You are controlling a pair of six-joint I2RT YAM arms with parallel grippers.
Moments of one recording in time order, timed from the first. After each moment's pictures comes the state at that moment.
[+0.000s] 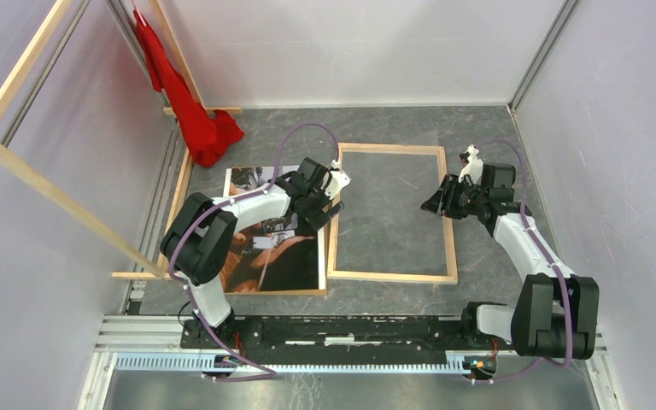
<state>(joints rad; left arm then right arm) -0.62 1.79 1.10 -0.30 -0.03 0.35 -0.06 1.24 0.72 -0.27 -0.60 0.24</state>
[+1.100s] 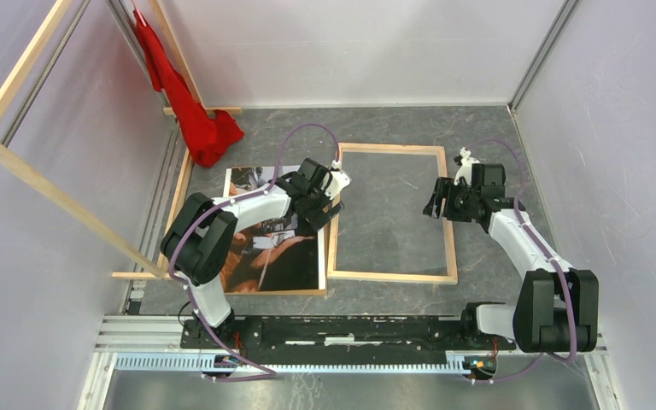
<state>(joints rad) -0.62 1.79 1.10 -0.29 -0.05 0.35 0.00 1.26 0.75 -0.36 -0.33 0.17</state>
